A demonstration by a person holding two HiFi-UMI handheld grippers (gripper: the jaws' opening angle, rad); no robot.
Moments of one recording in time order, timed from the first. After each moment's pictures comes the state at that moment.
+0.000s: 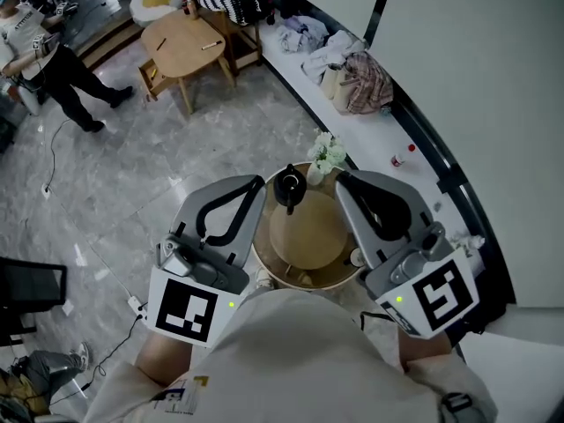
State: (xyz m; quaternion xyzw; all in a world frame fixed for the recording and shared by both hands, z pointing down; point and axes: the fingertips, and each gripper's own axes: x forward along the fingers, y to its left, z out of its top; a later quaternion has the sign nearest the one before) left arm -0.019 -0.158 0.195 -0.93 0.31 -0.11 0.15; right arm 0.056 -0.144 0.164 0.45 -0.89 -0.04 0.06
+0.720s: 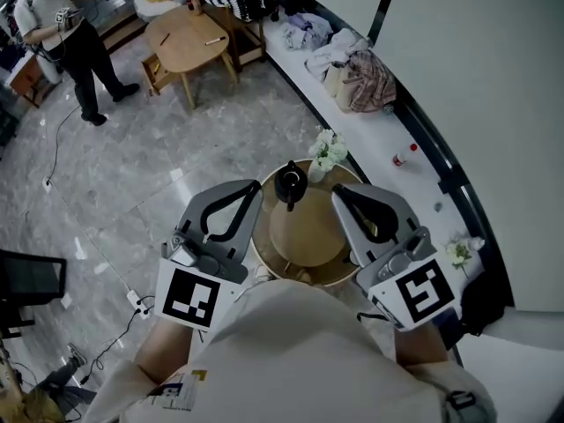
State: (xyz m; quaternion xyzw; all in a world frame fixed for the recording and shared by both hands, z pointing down) left arm -0.020 -0.158 0.225 -0.93 0.31 -0.14 0.15; right arm 0.061 -0.138 0.208 0.45 -0.89 -0.02 0.10
